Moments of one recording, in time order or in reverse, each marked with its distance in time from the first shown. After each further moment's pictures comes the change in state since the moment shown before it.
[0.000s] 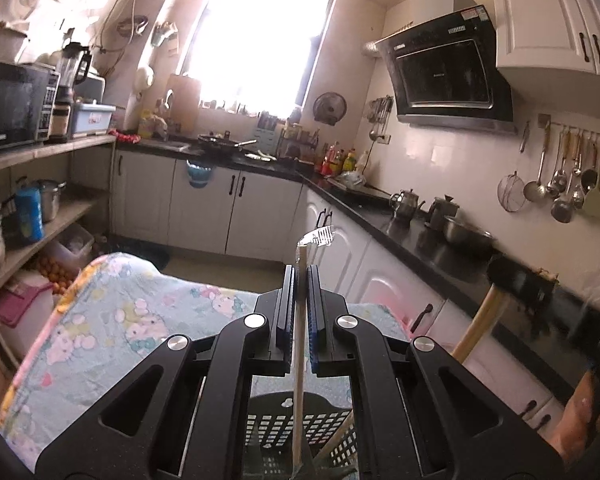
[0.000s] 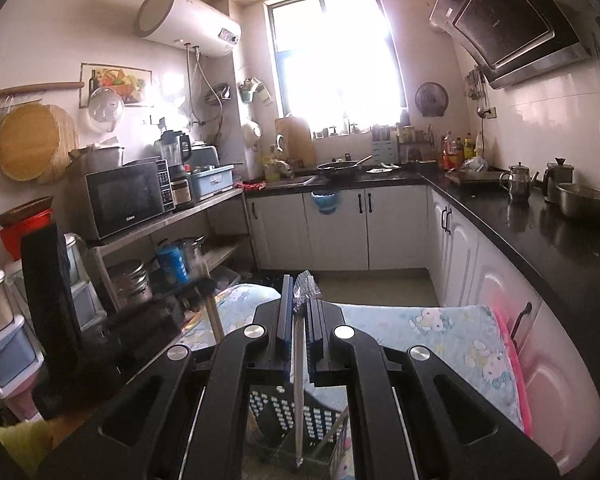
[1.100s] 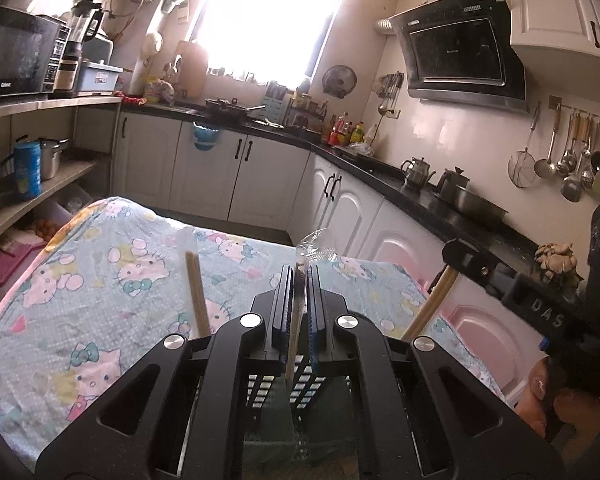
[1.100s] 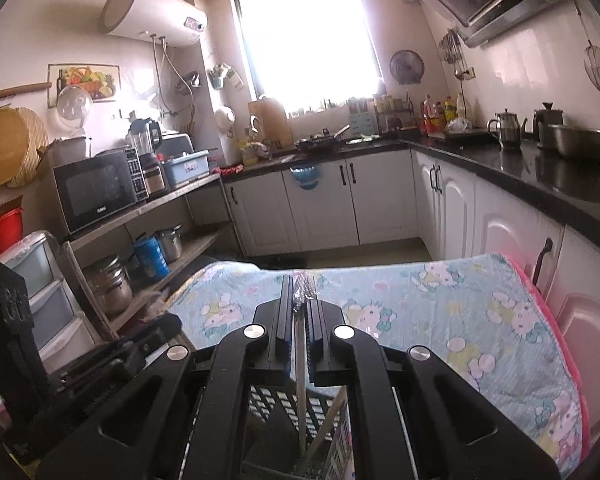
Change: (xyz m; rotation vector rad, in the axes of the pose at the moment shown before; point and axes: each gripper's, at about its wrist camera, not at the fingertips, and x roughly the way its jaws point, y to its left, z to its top) left arm 0.022 0.032 -0.074 -0.036 0.079 -0.001; right arm 0.077 -0.030 -0.089 0.105 0.061 -0.048
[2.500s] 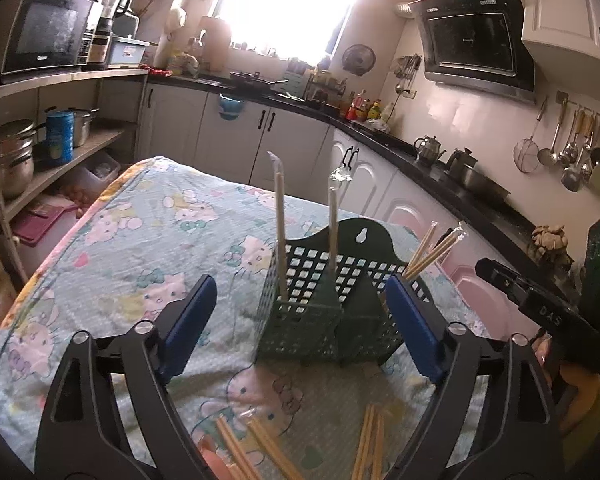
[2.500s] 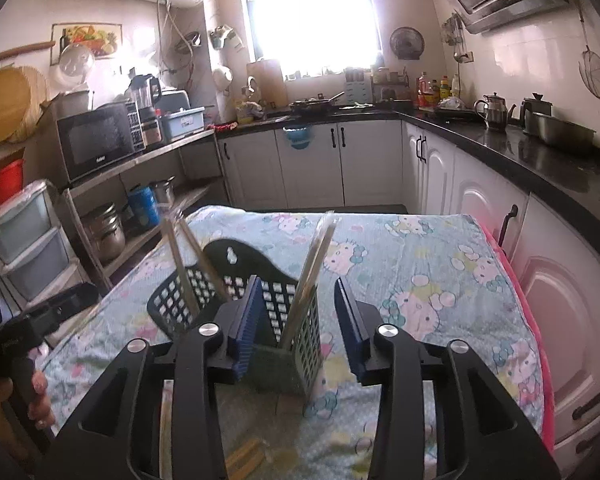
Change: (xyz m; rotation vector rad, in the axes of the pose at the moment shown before) left arm -0.092 0.037 -0.036 -0.045 0.104 0.053; right arm -0.072 0.006 -0.049 -0.075 0.136 -0.046
